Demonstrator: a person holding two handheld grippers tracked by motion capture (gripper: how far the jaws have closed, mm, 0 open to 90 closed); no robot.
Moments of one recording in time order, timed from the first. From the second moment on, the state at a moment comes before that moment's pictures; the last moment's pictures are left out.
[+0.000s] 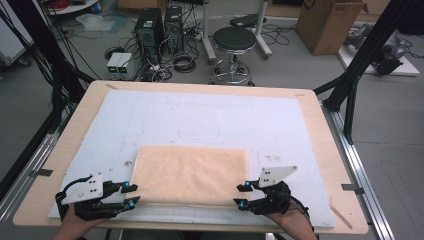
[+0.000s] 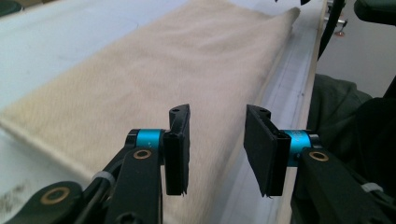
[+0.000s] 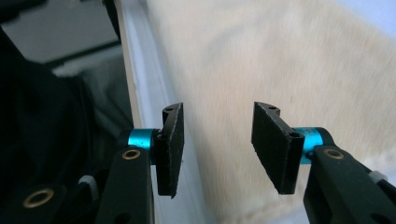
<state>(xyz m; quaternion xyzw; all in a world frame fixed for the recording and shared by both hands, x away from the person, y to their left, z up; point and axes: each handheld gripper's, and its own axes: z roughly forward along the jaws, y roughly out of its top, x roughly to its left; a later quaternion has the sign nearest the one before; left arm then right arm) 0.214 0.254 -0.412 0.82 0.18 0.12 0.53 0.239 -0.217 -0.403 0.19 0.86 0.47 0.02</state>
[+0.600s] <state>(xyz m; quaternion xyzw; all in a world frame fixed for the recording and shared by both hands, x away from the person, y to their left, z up) 0.228 0.222 -0.439 0.87 0.18 0.09 0.45 0.250 -0.174 -0.434 0.16 0.90 0.42 0.01</state>
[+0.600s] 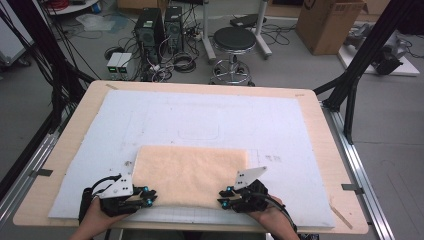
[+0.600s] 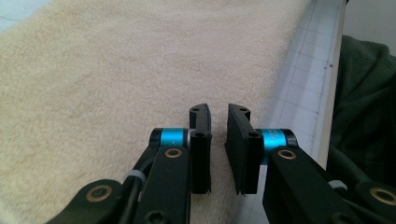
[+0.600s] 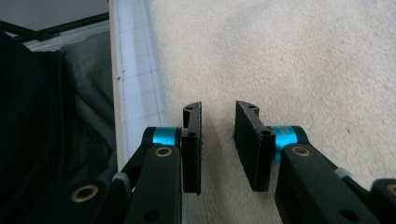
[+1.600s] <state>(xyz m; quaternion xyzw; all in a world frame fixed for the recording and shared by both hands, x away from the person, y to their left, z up) 0.261 0.265 -0.420 0.80 0.28 0.14 0.52 0.278 -0.232 -0.414 0.26 0.85 0.46 0.06</state>
